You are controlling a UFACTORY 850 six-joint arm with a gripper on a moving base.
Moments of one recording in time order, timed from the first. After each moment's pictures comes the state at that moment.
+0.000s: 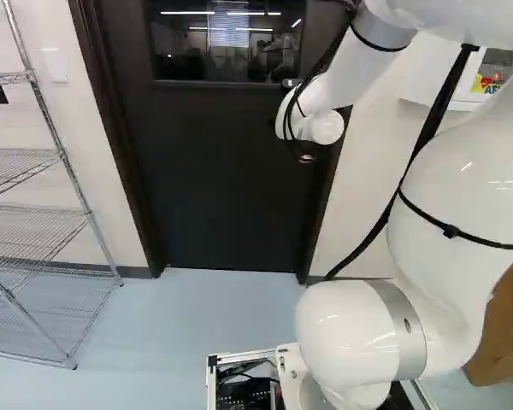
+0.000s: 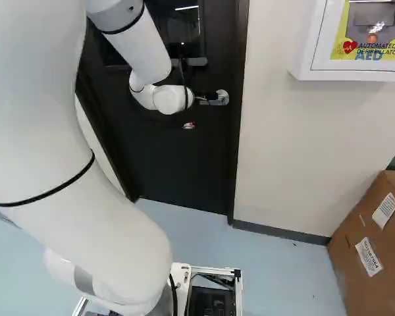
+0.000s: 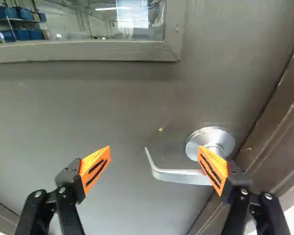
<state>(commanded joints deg) -5.1 -1.0 -43.0 0.4 35.2 0.0</state>
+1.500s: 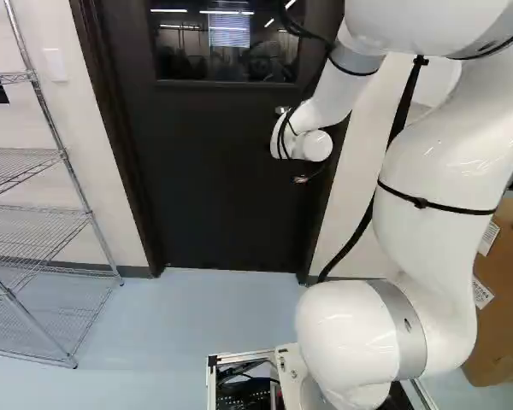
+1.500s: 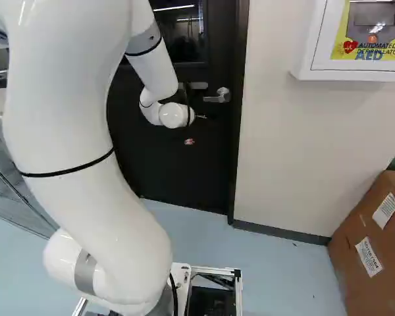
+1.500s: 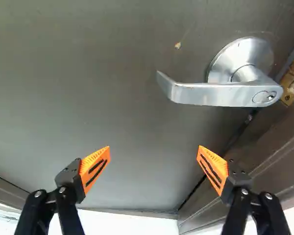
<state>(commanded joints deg) -4.7 -9.4 -42.2 0.4 35.2 0.0</state>
